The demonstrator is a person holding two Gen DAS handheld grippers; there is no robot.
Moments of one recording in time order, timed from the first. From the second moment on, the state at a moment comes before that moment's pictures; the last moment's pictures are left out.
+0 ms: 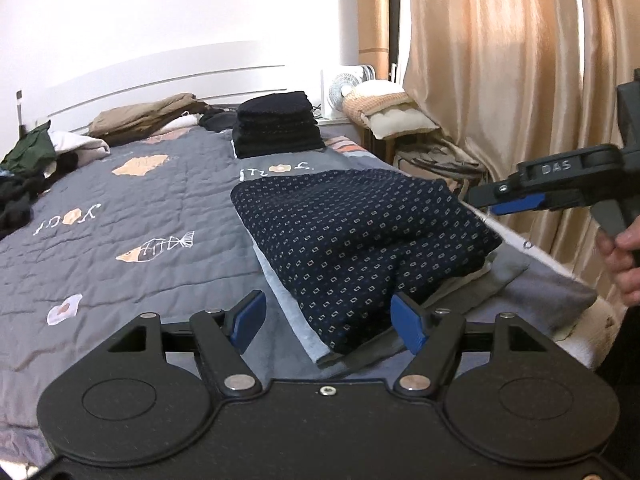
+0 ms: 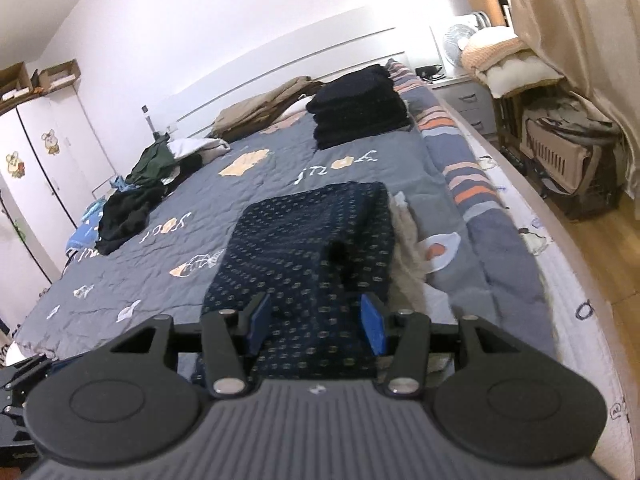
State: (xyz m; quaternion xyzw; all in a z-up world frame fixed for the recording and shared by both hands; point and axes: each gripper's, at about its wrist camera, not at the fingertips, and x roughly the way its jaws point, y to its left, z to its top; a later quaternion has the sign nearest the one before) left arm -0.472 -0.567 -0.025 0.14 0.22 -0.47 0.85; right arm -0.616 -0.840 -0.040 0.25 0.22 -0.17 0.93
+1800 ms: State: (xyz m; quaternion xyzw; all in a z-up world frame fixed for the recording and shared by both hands) left arm -0.435 -0.614 -0.086 0.14 0.27 -0.48 0.82; right arm -0.597 -0.818 -0.102 -0.18 0.35 -0.17 0.90
